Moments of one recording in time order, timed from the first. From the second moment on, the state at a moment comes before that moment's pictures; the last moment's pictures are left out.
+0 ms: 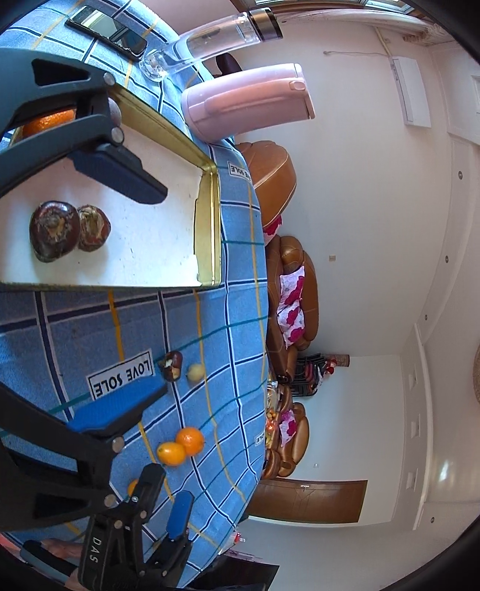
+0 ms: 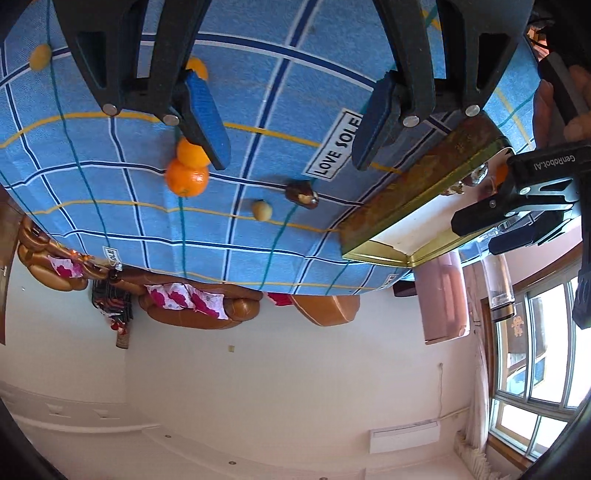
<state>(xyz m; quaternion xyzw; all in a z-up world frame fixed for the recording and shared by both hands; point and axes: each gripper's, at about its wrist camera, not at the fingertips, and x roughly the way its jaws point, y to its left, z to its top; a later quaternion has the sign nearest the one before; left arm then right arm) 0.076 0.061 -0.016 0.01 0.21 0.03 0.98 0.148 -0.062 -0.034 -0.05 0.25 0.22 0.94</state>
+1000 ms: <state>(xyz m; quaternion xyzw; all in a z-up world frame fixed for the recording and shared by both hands) 0.116 -0.077 -0.032 0.08 0.26 -0.10 0.96 0.154 -0.202 -0.045 -0.02 0.29 0.05 0.96</state>
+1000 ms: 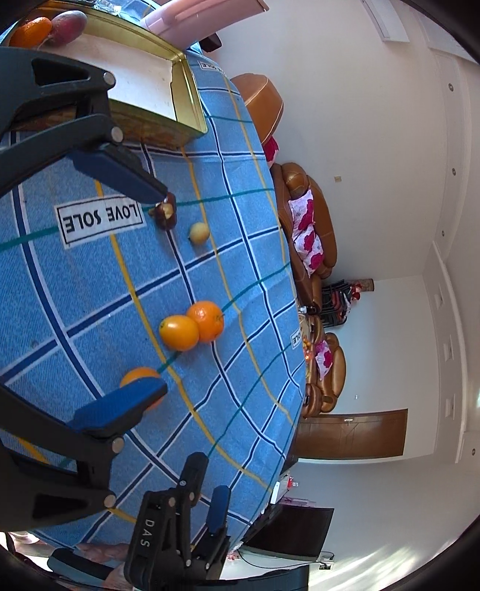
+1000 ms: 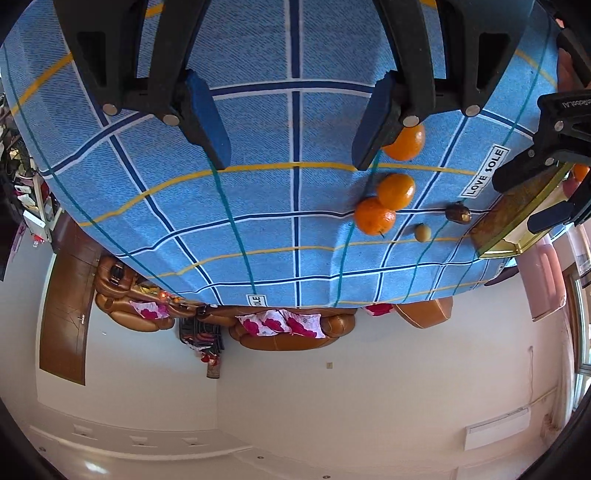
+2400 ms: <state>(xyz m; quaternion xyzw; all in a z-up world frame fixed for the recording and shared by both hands) 0.170 -0.126 -0.074 0.04 0.40 -0.21 0.89 0.167 -0.256 -0.075 -0.01 0.36 0.05 0.93</state>
